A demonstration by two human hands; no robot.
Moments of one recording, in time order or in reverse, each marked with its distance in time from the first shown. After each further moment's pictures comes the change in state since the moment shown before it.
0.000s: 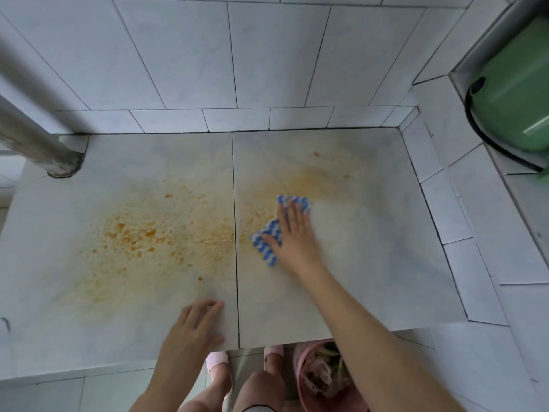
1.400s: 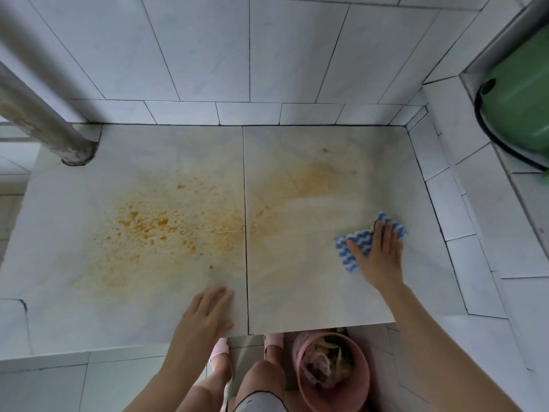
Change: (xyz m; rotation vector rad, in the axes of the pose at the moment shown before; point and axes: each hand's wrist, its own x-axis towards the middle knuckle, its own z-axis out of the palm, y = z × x) left_hand -0.002 -0.001 0.000 -0.003 0.045 -0.014; right_hand -0.072 0.113 -0.021 0.070 -0.021 0.504
